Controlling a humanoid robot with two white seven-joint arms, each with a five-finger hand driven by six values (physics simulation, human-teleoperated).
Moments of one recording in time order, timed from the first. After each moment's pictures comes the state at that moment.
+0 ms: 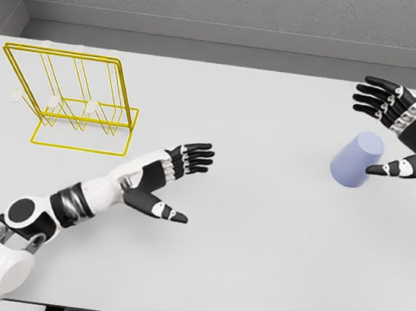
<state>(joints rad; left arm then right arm) -0.12 0.38 -0.41 -1.63 0.59 -0.04 -0.61 -0.33 -1.05 0.48 -1.59 -1.07 -0.28 0.61</state>
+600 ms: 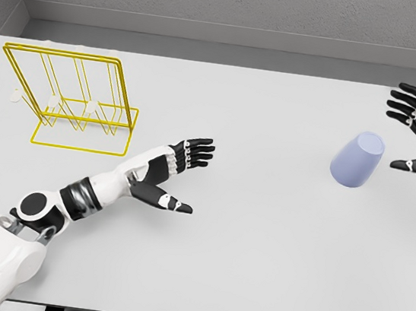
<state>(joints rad) -0.17 0.33 -0.41 -1.51 0.54 -0.05 -0.61 -0.31 -1.01 0.46 -1.36 -1.07 -0.28 0.61</state>
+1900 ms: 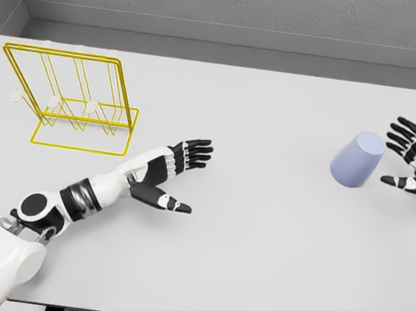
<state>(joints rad) -0.17 0.33 -0.40 -1.49 0.54 -0.05 -0.61 -0.29 -0.81 0.43 -1.05 -0.99 -0.28 0.61</state>
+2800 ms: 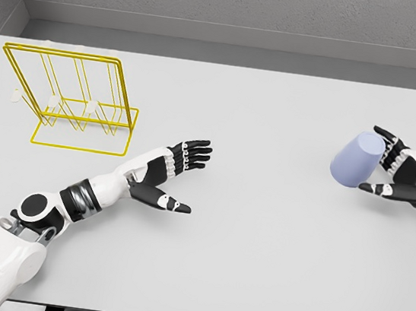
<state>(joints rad) -0.17 0.32 -0.41 -1.48 0.54 -0.05 -0.61 -0.31 -0.73 0.42 -1.01 -0.88 -0.29 0.61</state>
